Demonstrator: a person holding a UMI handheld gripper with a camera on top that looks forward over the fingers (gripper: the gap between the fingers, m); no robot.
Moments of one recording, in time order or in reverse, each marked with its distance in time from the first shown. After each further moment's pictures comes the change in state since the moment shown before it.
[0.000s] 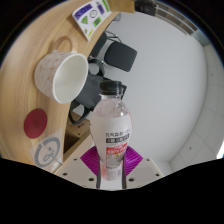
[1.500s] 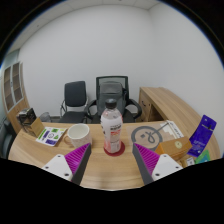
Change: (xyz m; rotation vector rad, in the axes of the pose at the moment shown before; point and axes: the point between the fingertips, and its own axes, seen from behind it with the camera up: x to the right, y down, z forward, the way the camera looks) arm -0.102 0.004 -0.144 -0.040 -0.633 1.888
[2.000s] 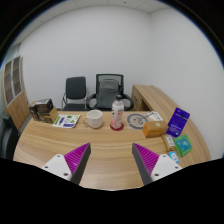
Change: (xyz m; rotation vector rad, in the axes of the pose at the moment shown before) arm -0.057 0.036 -0.212 -0.070 0.100 -0.026
